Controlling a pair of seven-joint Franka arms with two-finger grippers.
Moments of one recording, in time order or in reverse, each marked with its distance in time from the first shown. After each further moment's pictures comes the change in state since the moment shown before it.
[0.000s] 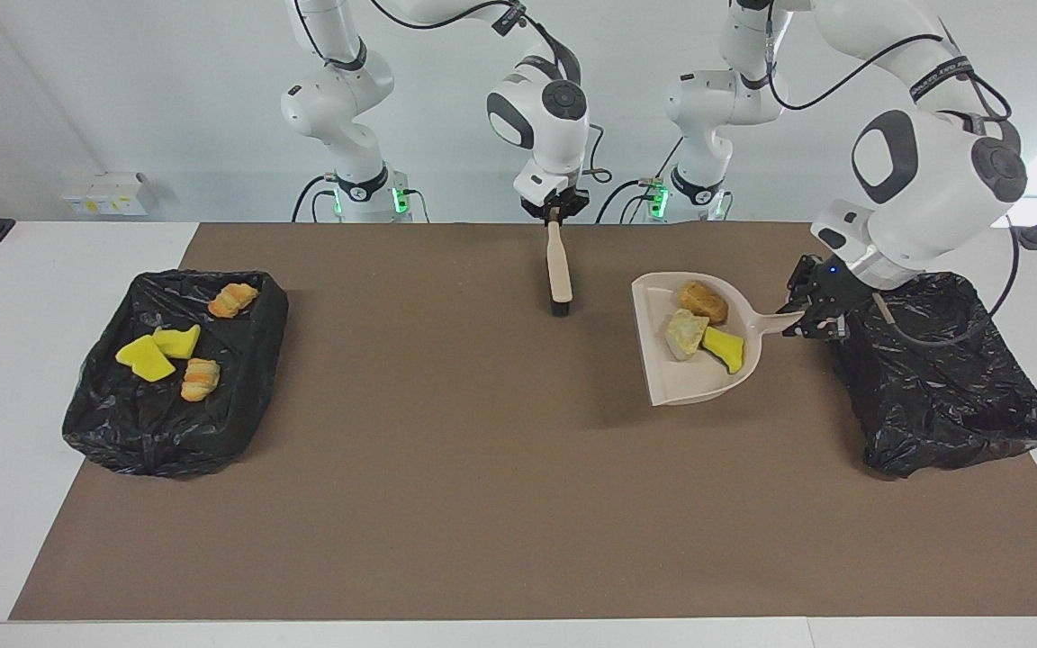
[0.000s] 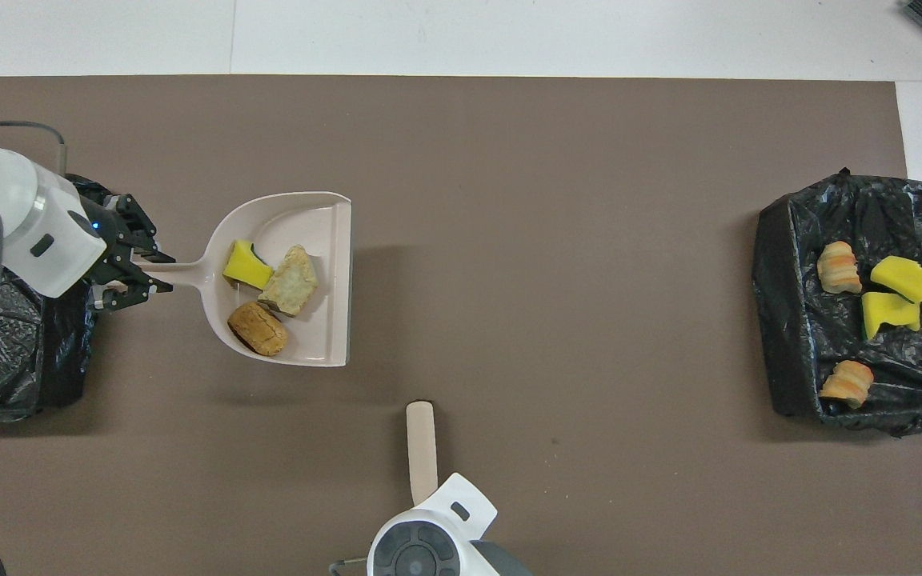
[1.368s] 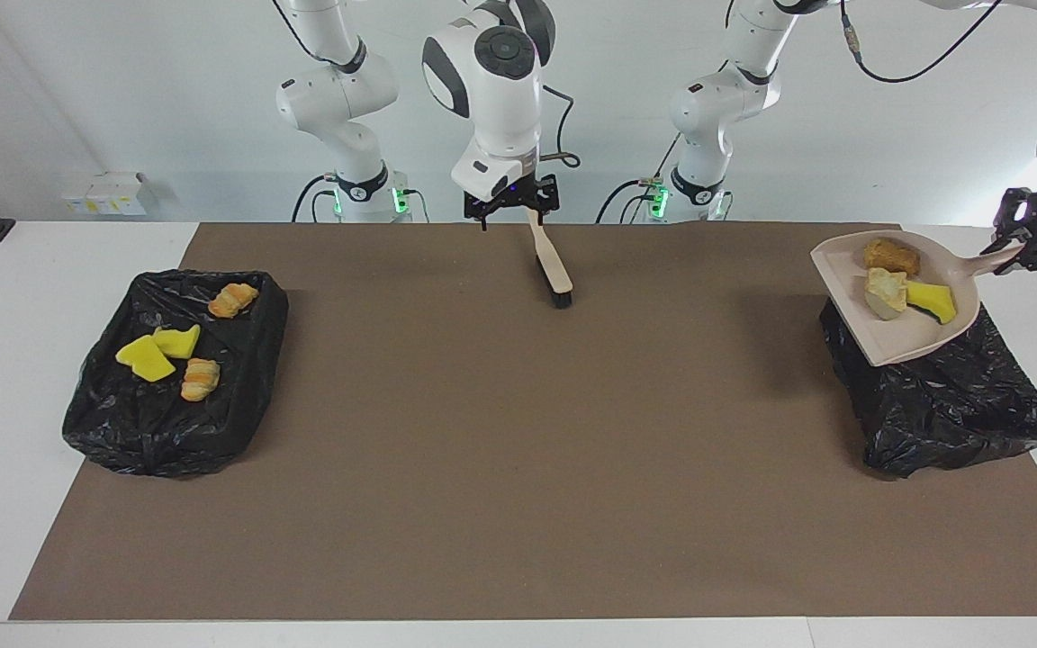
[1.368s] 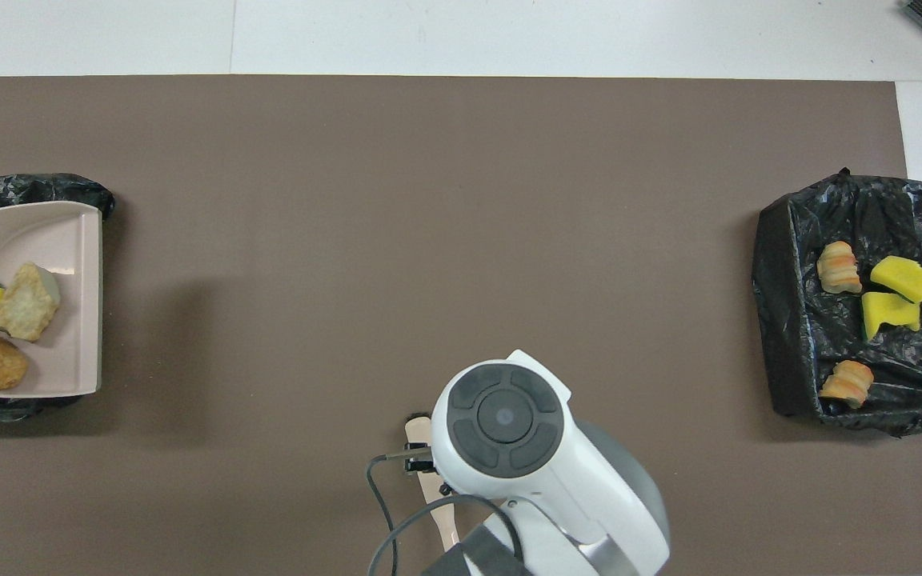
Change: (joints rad) left arm 0.413 -0.001 0.013 0.185 0.238 -0.084 0.299; right arm -0.364 -0.019 -0.021 0.424 -0.141 -0.455 -0.351
